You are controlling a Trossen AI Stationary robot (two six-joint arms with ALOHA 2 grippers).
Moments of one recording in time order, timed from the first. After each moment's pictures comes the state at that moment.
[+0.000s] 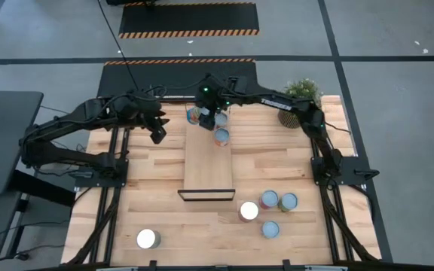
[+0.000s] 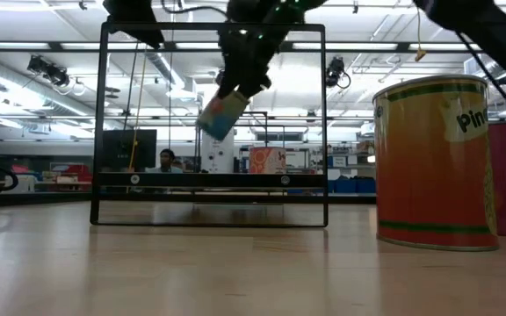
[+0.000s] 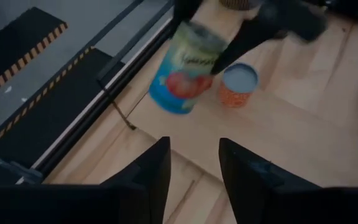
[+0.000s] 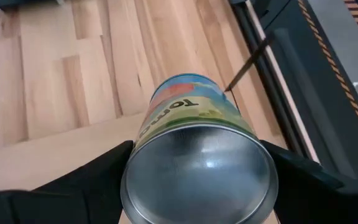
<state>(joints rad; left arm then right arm) 0.28 1.06 1.27 -0.95 -0.24 -0.18 -0.33 2.14 2.22 -0.97 -0.02 -0.07</state>
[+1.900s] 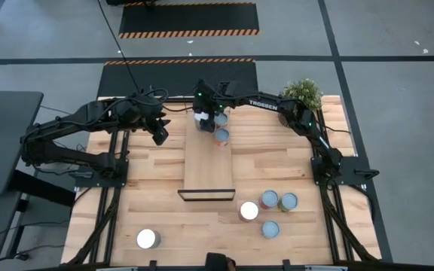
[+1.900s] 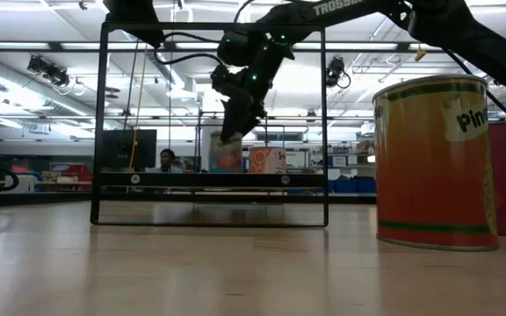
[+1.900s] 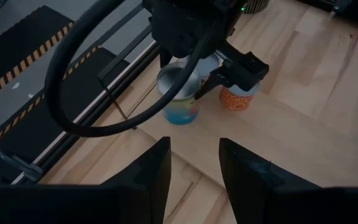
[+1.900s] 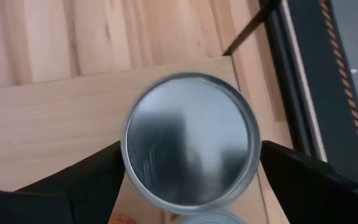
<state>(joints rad) 0.23 1.07 1.27 -0.95 -0.32 -0.25 -0.38 2.27 2.21 -0.97 0.01 -0.21</state>
